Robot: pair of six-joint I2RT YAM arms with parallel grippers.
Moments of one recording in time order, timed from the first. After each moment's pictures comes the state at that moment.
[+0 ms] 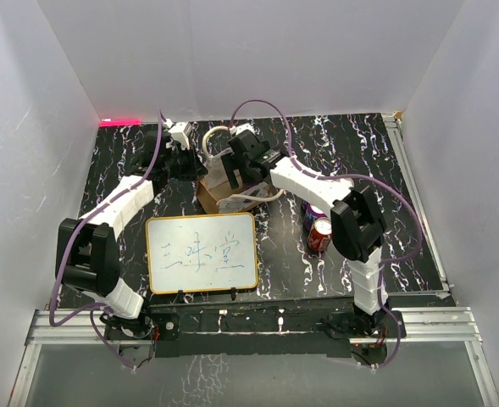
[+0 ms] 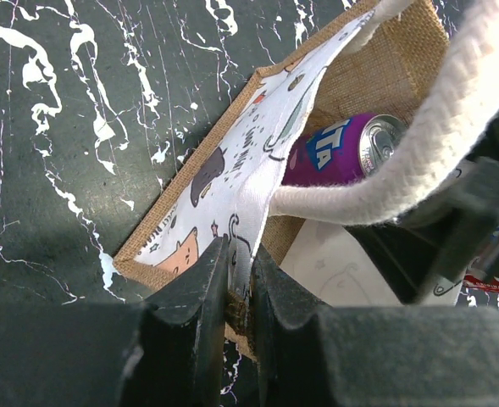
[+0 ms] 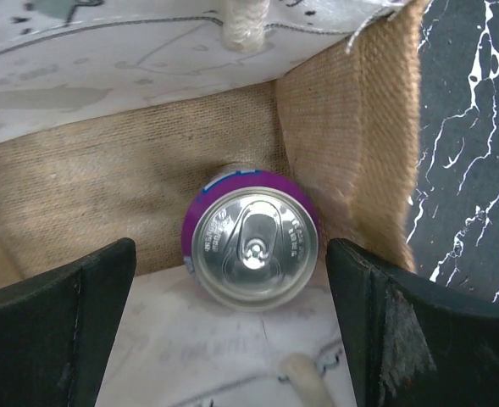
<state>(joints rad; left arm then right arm) -0.23 1.57 1.14 -0.17 0.37 -0.25 0.70 2.01 1.75 -0.58 0.29 0.21</state>
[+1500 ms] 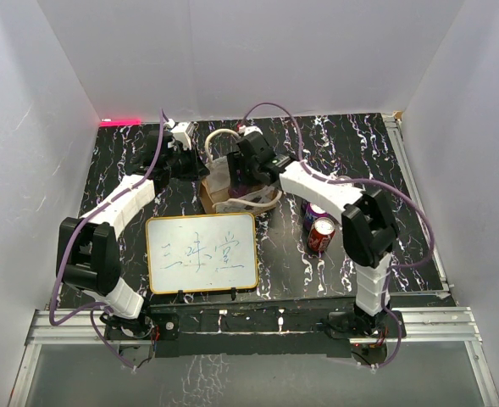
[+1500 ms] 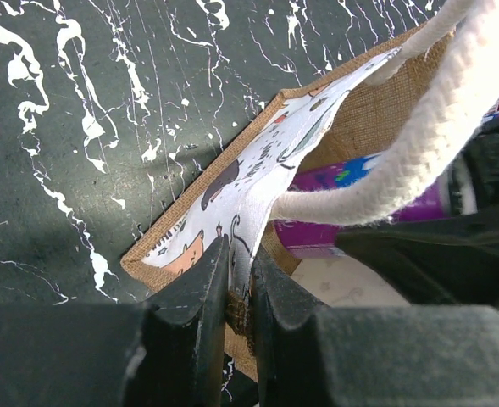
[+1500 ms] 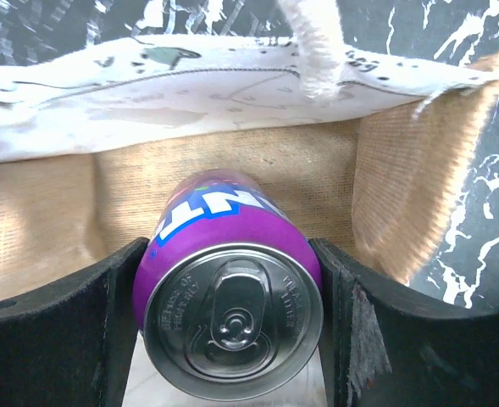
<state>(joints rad) -0.24 1.58 1.15 -0.18 0.37 -0.25 0.69 1.96 1.64 -0.49 0.15 0.36</state>
